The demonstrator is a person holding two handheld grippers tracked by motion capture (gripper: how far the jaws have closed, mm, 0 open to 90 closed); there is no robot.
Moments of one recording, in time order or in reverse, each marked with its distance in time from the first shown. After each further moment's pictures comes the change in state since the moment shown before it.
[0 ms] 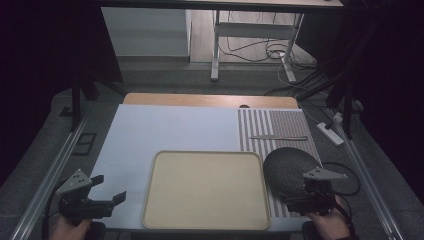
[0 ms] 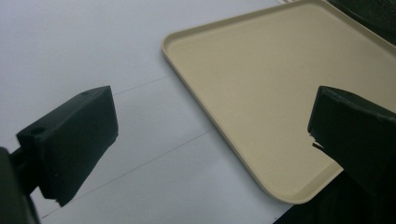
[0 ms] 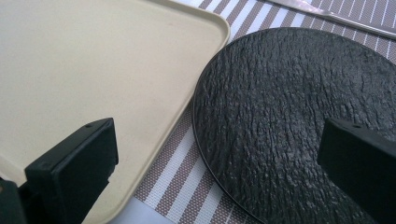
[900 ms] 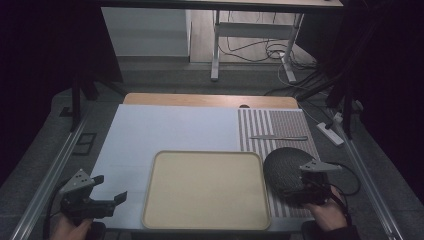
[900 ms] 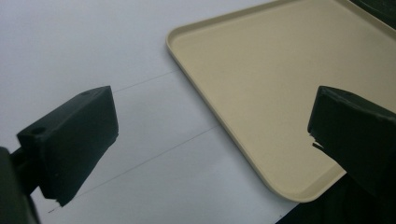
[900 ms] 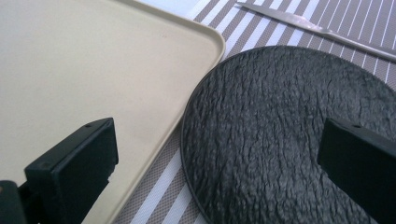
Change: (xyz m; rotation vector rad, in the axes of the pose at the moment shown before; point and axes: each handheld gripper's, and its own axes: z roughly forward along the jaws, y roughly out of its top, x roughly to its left) left arm -0.003 0.001 0.003 0.026 0.028 0.009; right arm -0.009 0.014 0.017 -0.018 0.001 -0.034
